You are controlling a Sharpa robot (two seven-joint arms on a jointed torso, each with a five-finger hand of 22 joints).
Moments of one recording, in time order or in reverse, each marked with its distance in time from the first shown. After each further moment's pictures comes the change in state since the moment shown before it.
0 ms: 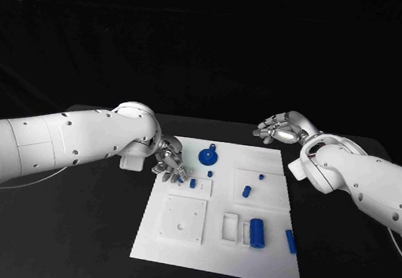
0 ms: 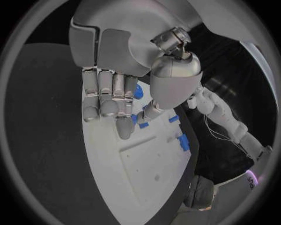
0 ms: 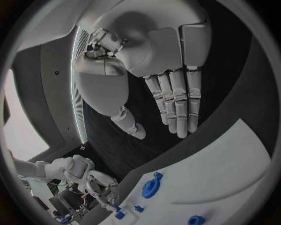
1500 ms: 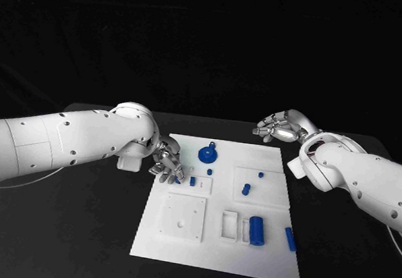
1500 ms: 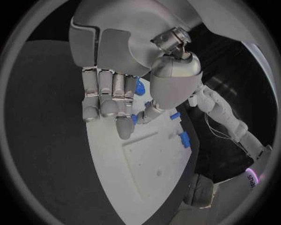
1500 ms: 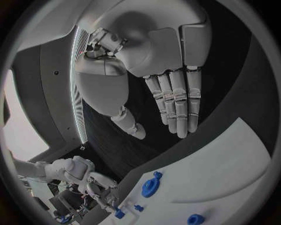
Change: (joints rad) left arm -0.003 -0.007 -0.012 0.004 0.001 0.012 0.002; left_hand 0.002 -0.006 -0.001 -0.002 -0.001 0.004 -0.003 -0.004 0.002 -0.001 0.002 0.000 -0.001 0.000 0.000 0.000 0.000 0.000 0.000 0.000 0.000 0.000; right arm -0.003 0.001 0.000 -0.003 0.001 0.004 0.001; right_hand 0.000 0.000 0.000 0.000 0.000 -0.002 0.002 0.000 -0.001 0.000 0.000 0.000 0.000 0.000 0.000 0.000 0.001 0.000 0.000 0.000 0.000 0.001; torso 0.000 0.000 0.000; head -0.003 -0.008
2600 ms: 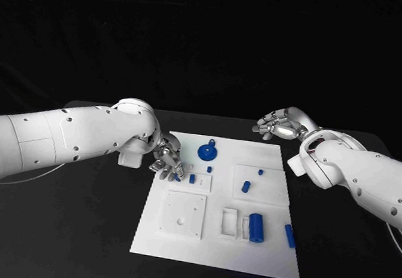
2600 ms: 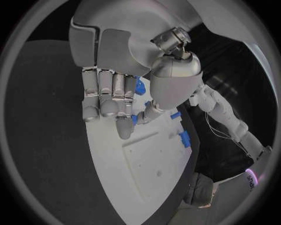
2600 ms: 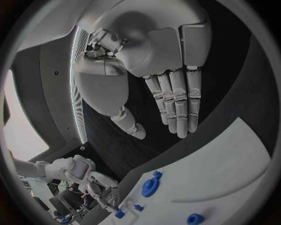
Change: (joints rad) left arm 0.002 0.019 0.001 -0.026 -0.002 0.027 0.001; left_hand 0.002 0.002 0.000 -0.001 -0.004 0.000 0.000 -0.004 0.002 0.000 0.003 0.005 -0.002 0.000 0.000 0.005 0.000 0.000 0.000 0.000 0.005 0.001; right arm -0.001 0.000 0.000 0.000 0.000 0.001 0.000; right_hand 0.000 0.000 0.000 0.000 0.000 0.001 -0.001 0.000 0.000 0.000 0.000 0.000 -0.001 0.000 0.000 -0.004 0.001 0.000 0.000 0.000 0.000 0.001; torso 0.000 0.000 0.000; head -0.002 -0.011
